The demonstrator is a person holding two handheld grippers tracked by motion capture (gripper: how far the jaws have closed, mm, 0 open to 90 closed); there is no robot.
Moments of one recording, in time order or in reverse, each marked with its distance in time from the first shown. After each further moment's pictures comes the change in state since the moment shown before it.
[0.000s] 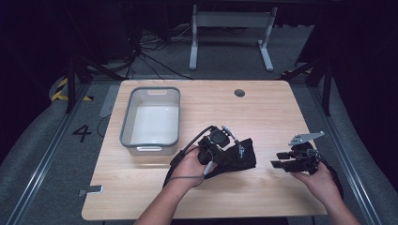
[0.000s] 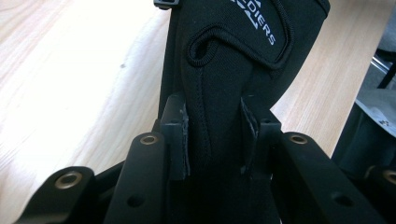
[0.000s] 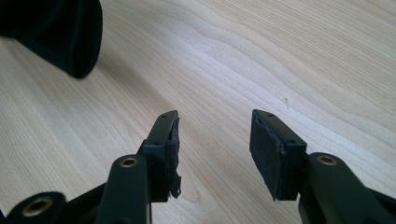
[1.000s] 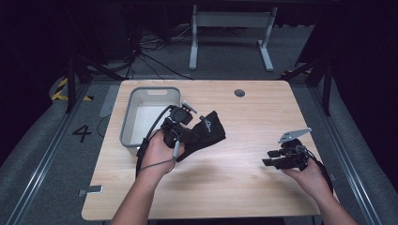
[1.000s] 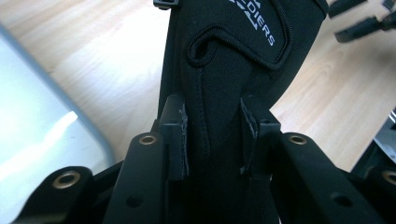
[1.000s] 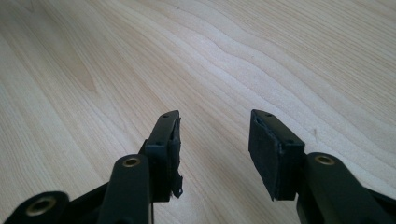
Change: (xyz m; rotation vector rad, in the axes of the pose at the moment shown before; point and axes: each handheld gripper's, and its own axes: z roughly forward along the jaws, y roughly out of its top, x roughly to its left) left arm 0.060 -0.027 -0.083 -0.105 0.113 -0.222; right arm 0.006 0.017 0.019 0.016 0.039 -0.027
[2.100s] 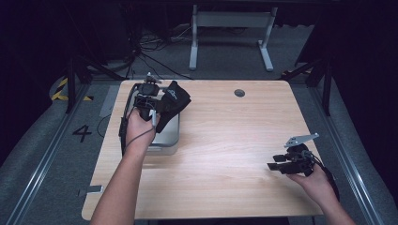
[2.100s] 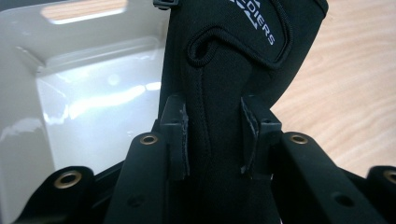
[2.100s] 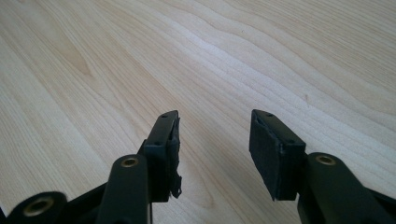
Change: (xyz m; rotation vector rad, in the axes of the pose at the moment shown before) left arm 0.103 0.016 -0.020 -0.128 0.244 -0.345; right arm 0.001 -0.019 -0.008 0.004 -0.024 0.042
